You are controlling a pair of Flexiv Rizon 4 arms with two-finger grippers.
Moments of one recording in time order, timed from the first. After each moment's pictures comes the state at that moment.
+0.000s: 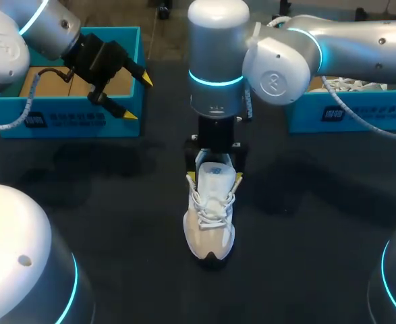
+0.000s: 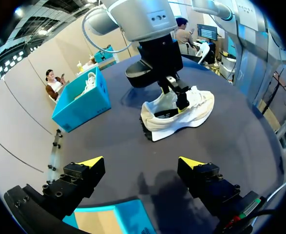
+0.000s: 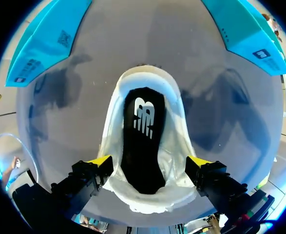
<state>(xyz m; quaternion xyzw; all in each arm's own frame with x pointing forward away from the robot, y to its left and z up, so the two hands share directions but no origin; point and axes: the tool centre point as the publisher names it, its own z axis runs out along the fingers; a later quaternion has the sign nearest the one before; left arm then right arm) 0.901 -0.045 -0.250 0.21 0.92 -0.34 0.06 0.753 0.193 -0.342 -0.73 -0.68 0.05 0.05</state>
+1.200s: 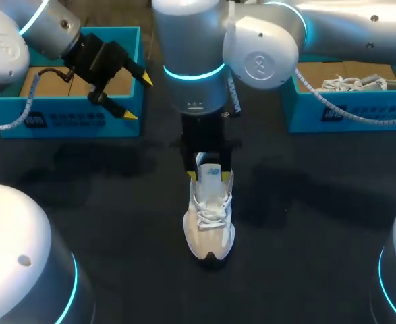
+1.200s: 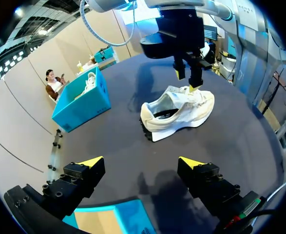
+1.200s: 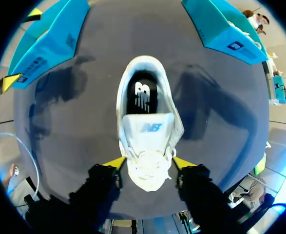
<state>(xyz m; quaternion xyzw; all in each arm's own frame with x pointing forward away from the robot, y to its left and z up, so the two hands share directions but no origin) 0.901 -0.045 -0.250 0.21 0.92 -0.34 0.06 0.712 0.208 -0.293 -0.75 -0.65 0.07 0.00</state>
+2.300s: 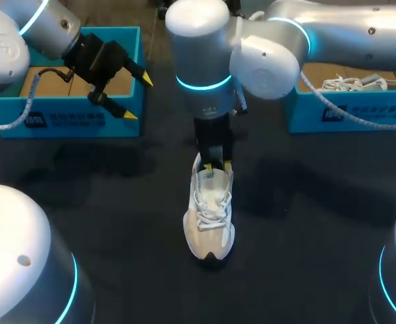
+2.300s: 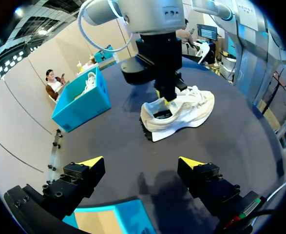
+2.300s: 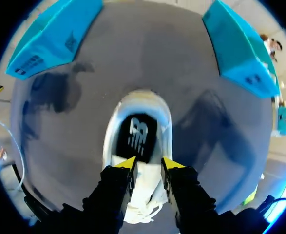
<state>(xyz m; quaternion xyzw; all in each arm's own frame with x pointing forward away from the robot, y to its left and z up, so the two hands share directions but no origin) 0.901 -0.045 -0.250 0.21 0.92 -0.34 0.06 0.781 0.183 -0.333 -0.68 -0.73 0.04 -0.04</state>
